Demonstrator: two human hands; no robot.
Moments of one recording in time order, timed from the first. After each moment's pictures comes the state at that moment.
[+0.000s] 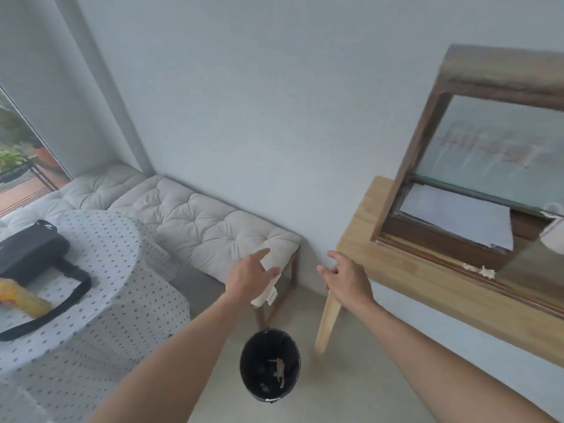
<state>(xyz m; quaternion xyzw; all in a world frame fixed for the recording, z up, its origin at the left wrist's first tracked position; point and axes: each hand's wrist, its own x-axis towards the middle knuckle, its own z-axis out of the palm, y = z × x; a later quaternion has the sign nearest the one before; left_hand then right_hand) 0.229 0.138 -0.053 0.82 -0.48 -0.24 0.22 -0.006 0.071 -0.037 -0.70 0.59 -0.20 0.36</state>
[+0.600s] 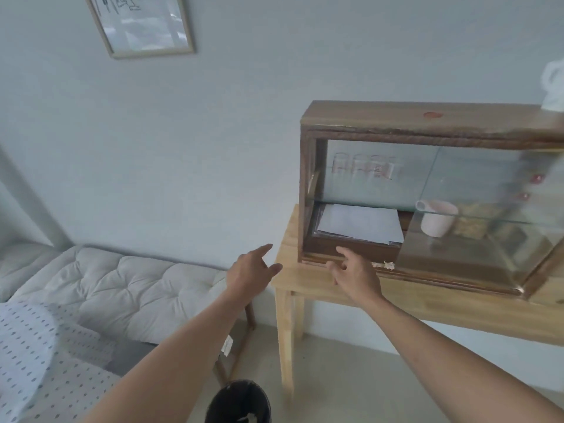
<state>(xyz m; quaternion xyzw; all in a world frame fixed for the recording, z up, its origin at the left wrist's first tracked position) 0.107 0.047 0.029 0.72 -0.63 -0.18 0.23 -0.152 0.047 0.031 -0.61 0.68 -0.30 0.27</state>
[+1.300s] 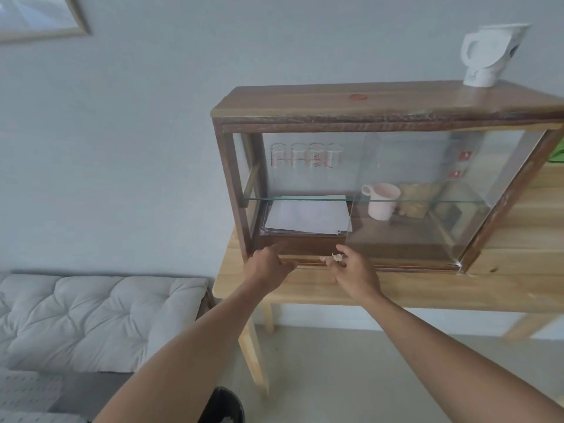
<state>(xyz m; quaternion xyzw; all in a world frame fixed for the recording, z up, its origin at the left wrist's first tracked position) -0.051 -0.010 0.018 0.65 -0.71 -0.21 0.19 -0.273 0.030 0.003 -0.54 0.74 -0.31 0.26</state>
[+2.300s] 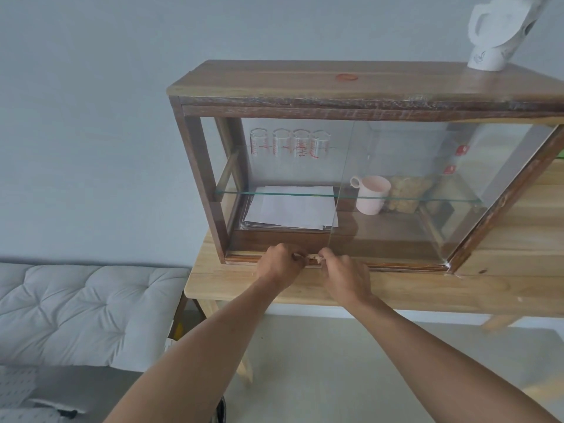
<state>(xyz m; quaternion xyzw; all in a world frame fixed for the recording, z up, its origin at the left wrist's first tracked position) -0.130 -0.035 -0.015 0.63 -0.71 -0.25 0.21 -0.296 0.014 -0.019 -0.69 0.72 -0.11 0.02</state>
